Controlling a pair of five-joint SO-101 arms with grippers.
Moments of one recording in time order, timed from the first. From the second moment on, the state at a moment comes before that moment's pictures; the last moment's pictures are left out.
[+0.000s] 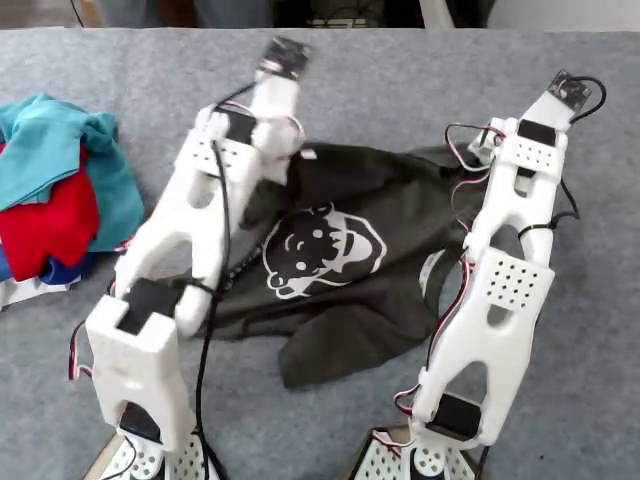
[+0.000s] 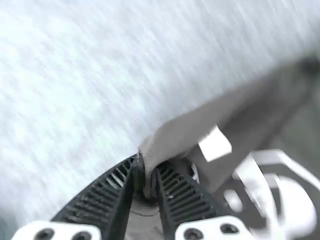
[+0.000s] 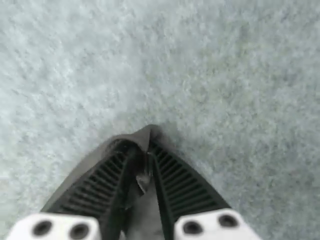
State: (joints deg) left arm 12.7 20.6 -17.8 61.1 -3.2; right arm 20.5 58.0 -50.9 64.5 -20.6
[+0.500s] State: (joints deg) left arm 3.1 56.2 -55.3 54.6 -2.5; right arm 11.7 62.5 -72.8 66.5 -20.6
